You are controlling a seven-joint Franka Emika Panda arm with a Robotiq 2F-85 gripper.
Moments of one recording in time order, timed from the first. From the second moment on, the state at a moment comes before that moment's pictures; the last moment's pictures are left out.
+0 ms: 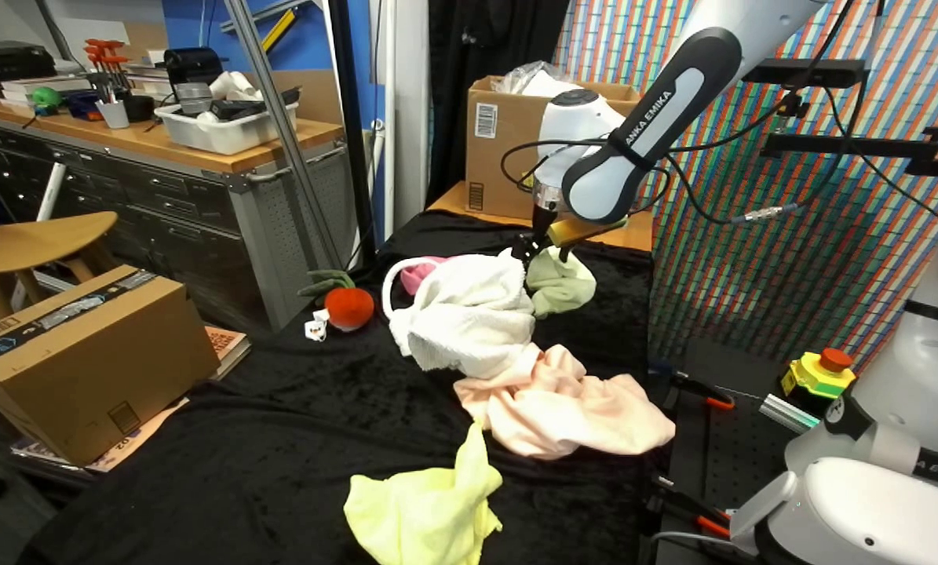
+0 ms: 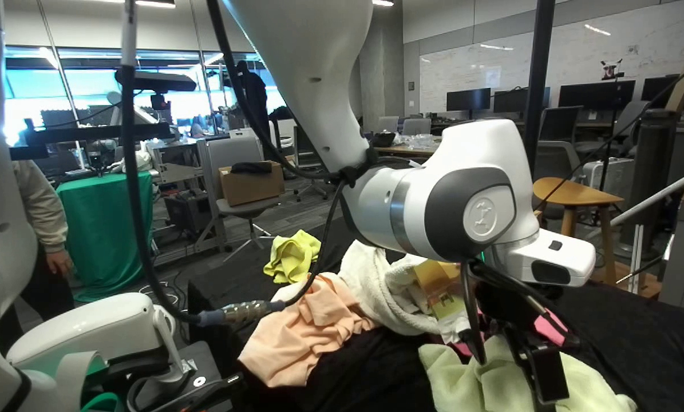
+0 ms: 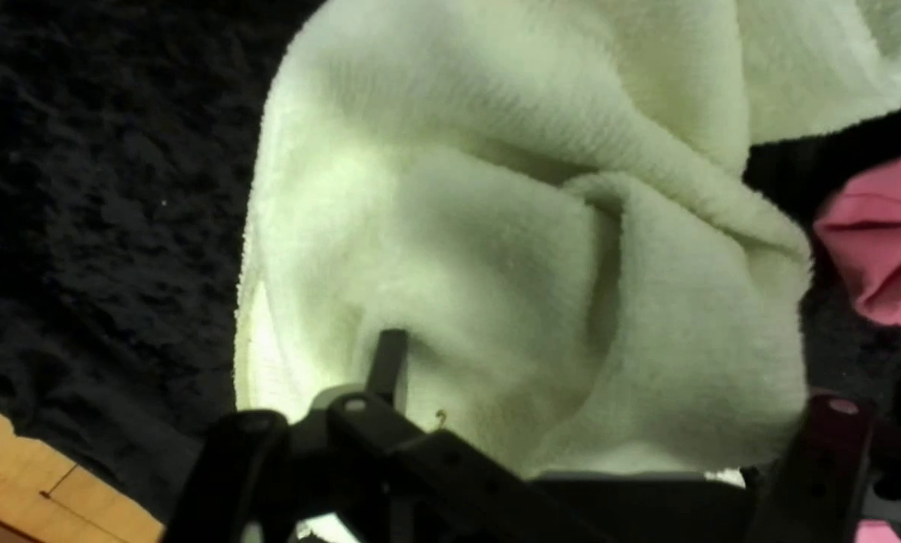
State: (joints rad) arm -0.06 0.26 -0.24 -2.35 -0.32 2.75 0.58
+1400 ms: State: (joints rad) arm 0.04 0.34 -0.33 -2.28 -0.34 2.78 0.57
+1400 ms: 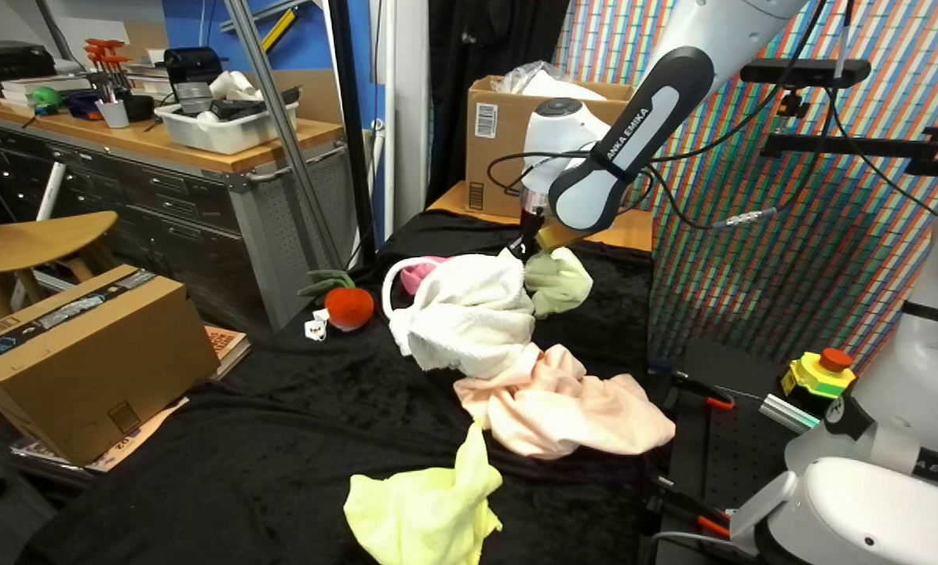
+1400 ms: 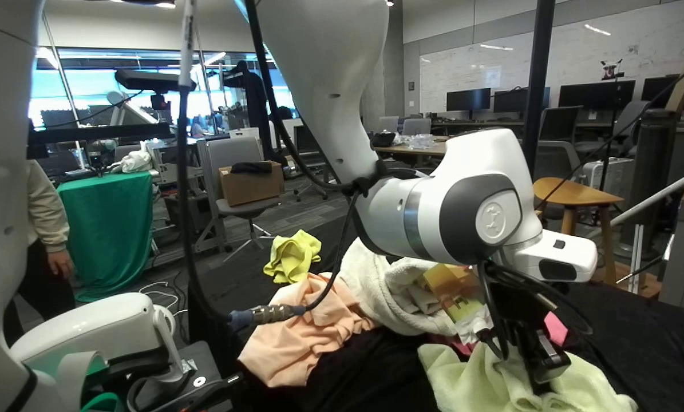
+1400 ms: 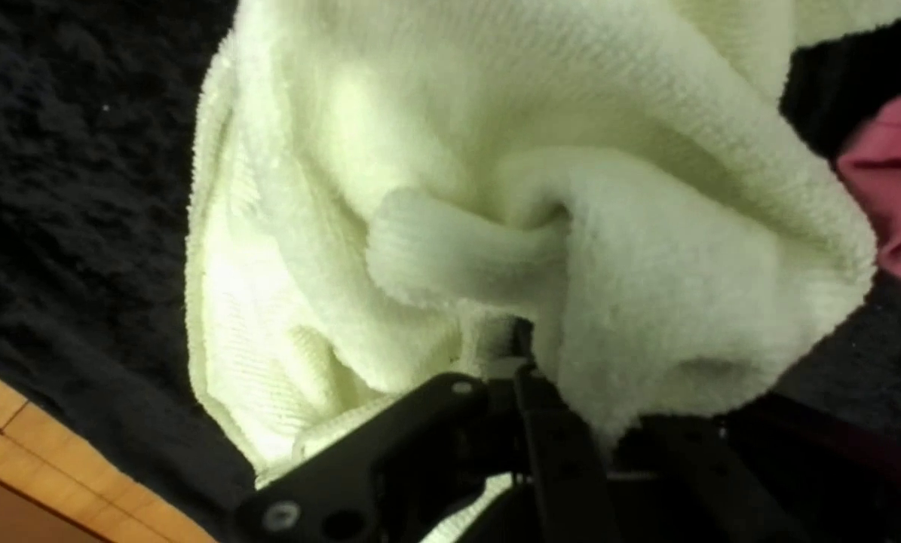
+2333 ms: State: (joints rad) arm 0.05 0.10 -0.29 -2.29 -0.36 2.78 0.56
